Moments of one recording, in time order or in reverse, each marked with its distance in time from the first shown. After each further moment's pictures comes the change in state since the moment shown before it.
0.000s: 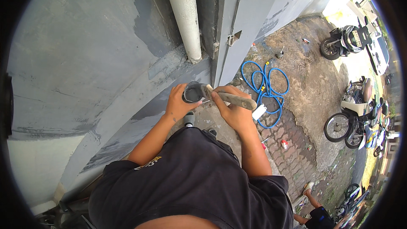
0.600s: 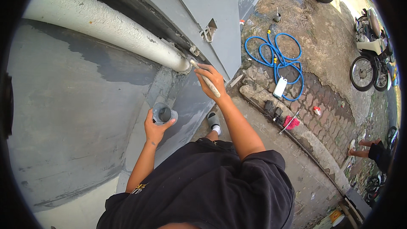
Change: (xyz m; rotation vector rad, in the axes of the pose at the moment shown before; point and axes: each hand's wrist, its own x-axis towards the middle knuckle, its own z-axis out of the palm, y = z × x) left_hand 0.028 -0.069 -0.065 -0.047 -0.109 -0.195; right_hand 0.072 0.208 0.140 0.061 0.435 -0.123
